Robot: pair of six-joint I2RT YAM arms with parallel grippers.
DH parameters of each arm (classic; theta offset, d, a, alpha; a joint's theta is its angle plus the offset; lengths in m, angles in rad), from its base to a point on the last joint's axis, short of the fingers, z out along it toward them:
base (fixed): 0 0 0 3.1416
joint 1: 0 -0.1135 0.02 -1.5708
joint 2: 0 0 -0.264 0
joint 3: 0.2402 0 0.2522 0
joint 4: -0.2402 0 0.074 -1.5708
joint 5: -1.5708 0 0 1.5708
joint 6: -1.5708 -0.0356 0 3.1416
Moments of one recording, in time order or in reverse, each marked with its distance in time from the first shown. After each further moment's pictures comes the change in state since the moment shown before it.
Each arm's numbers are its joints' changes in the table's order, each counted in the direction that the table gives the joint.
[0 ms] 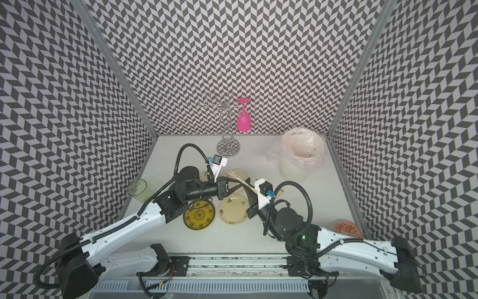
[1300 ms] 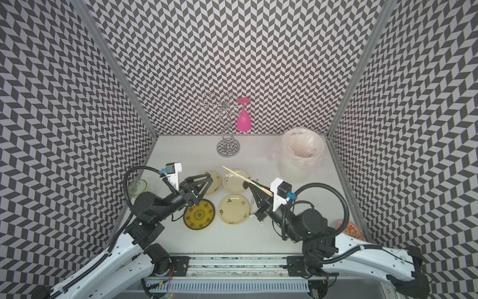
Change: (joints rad) left arm -0.178 0.420 -0.346 0.355 0.122 0.146; right arm 0.010 0.184 0.045 0.028 0.201 0.028
